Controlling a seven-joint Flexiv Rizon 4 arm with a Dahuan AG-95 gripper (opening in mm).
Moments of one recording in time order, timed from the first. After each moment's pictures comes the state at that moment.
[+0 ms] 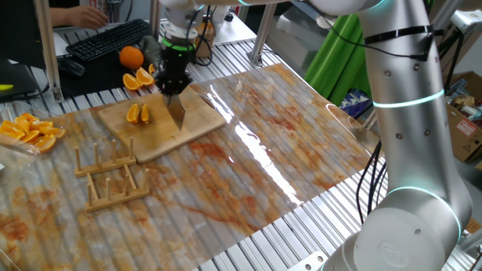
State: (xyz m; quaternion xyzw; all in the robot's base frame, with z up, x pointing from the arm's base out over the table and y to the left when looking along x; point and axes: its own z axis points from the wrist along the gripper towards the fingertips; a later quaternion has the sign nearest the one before) arm 0.697 0.075 0.089 -0.11 -0.99 -0.06 0.06
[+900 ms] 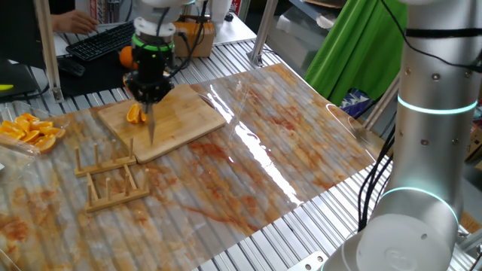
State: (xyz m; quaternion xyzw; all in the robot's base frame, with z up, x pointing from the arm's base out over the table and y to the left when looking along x) arm 0.610 0.179 0.152 -0.16 -0.99 -0.03 0.04
